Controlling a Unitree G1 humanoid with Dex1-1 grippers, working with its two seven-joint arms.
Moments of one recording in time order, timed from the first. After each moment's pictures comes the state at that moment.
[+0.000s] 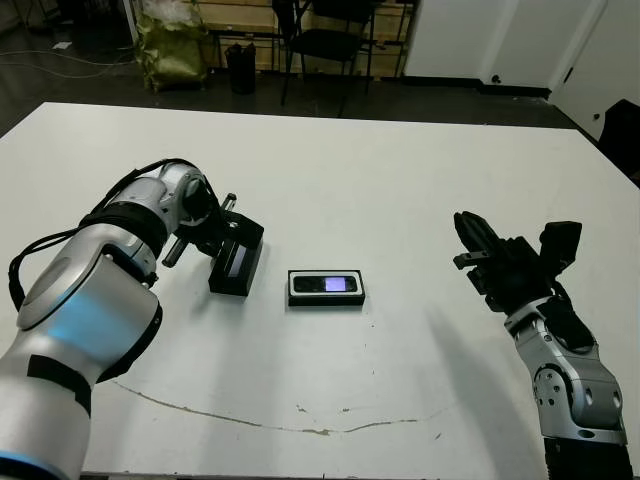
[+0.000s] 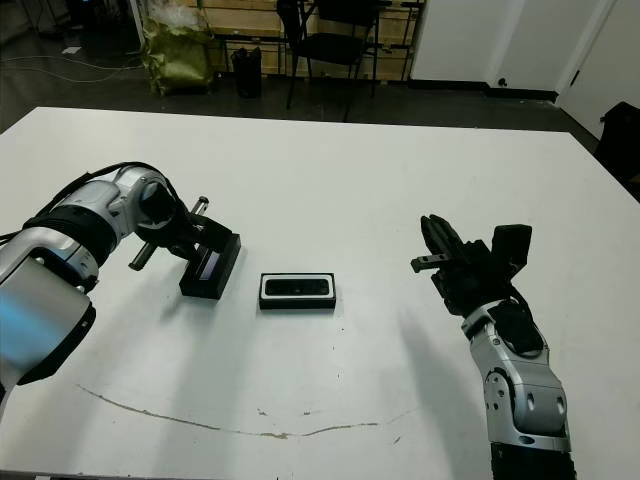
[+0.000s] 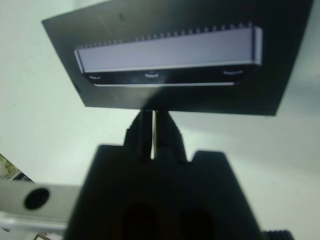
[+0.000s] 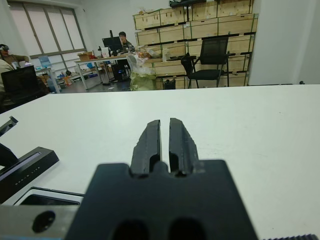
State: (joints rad) left arm -1.17 0.39 -0.70 1.32 0.74 -0.35 -1.09; right arm -0.11 -0.27 -0.16 -0.11 0.37 0.29 0.32
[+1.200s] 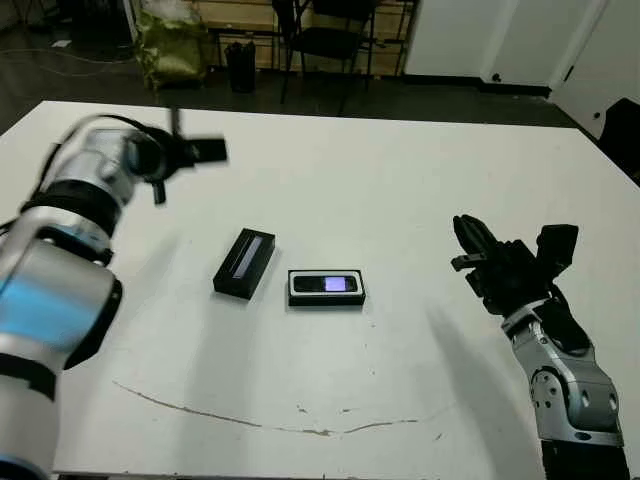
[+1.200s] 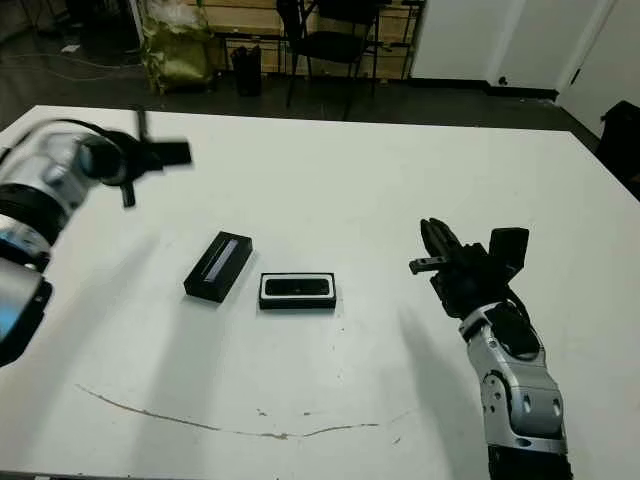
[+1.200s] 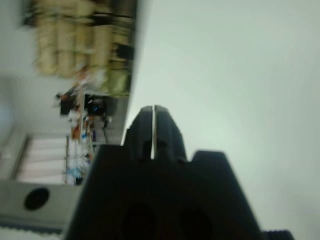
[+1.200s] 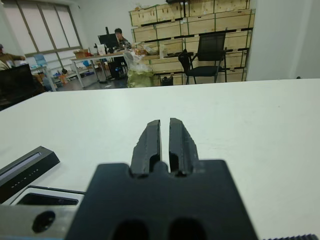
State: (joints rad) left arm -1.12 0.56 -0.27 1.18 0.42 -0.14 -0.37; right arm -0.10 -0.25 -0.16 -0.11 0.36 0.29 0.30
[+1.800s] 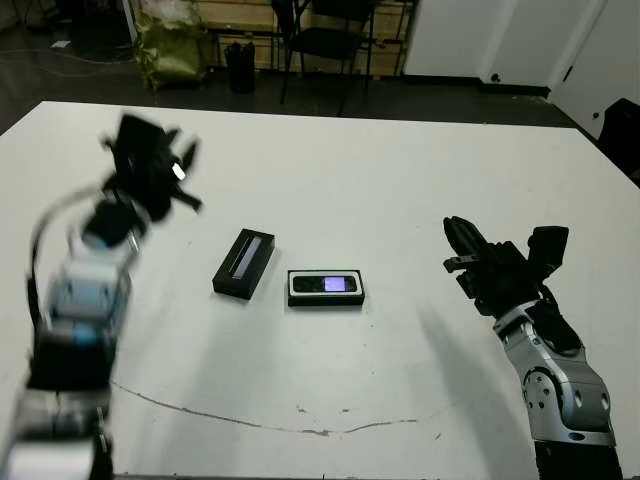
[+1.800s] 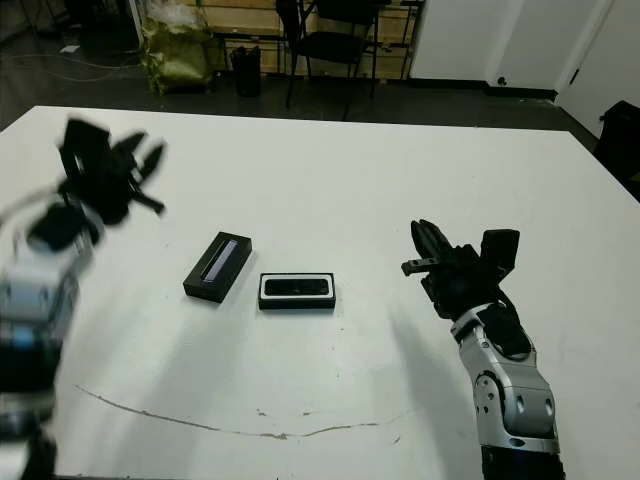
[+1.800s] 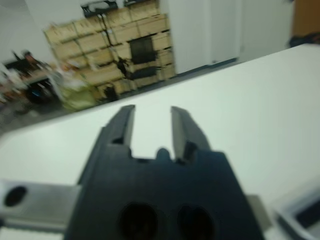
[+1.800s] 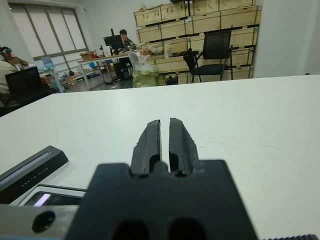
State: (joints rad) left arm -0.11 0.27 0.03 -0.41 -0.07 0.48 -0.23; right arm -0.10 -0.24 -0.13 -0.10 0.36 0.29 0.30
